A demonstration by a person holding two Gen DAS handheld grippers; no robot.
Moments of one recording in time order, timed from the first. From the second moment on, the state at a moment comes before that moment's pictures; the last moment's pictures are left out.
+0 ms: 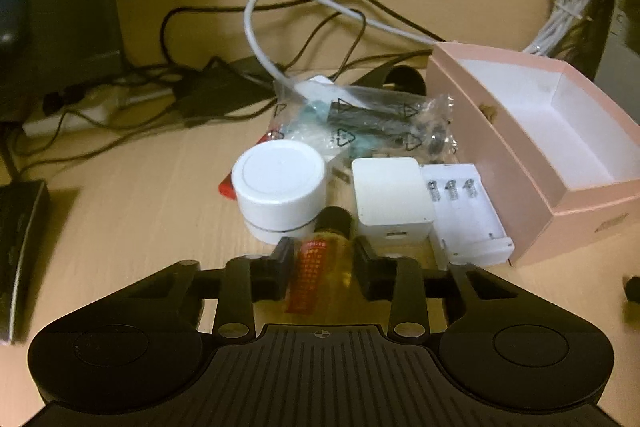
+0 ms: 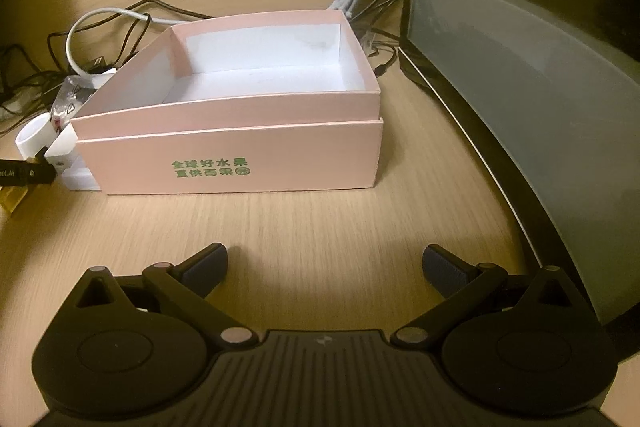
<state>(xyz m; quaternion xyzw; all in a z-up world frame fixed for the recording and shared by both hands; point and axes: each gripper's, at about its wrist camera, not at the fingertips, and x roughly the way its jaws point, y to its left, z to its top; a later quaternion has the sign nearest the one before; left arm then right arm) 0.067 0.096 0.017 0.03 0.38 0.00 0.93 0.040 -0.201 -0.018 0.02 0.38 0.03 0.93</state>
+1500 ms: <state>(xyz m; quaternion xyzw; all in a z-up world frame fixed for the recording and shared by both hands) -0.043 0.152 0.027 -0.09 0.40 0.07 0.91 0.063 -0.038 0.053 -0.17 0.37 0.33 0.85</state>
